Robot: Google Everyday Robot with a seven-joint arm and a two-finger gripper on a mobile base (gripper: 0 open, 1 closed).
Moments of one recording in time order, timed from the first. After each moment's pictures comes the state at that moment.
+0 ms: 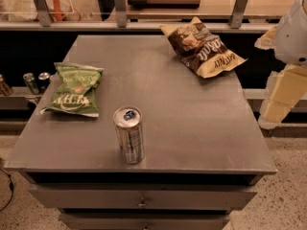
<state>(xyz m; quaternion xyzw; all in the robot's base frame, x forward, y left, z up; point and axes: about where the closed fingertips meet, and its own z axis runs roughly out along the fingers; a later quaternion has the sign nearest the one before) 0.438 -0.217 0.976 -0.60 0.78 -0.03 0.16</state>
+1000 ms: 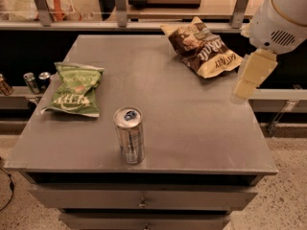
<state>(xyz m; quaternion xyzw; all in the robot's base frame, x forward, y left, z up) 0.499 -0.204 0.970 -0.57 0.80 -0.04 0.19</state>
